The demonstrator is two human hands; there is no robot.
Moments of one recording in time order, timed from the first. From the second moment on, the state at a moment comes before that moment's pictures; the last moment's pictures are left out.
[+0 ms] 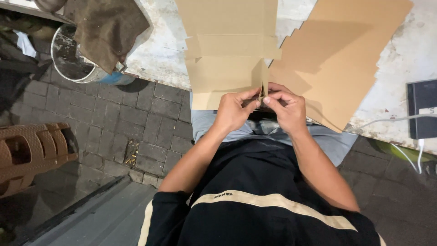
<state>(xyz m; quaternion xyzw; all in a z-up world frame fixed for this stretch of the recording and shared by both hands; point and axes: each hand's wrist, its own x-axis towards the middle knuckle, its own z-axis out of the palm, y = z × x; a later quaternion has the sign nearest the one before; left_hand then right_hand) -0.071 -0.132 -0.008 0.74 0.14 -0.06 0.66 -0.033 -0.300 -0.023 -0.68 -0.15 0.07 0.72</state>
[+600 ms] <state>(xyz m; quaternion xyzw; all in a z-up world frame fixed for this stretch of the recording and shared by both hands) -0.049 -0.111 -0.019 0.79 0.04 -0.09 0.60 -0.044 -0.291 -0.035 -0.68 -0.14 0.00 0.72</state>
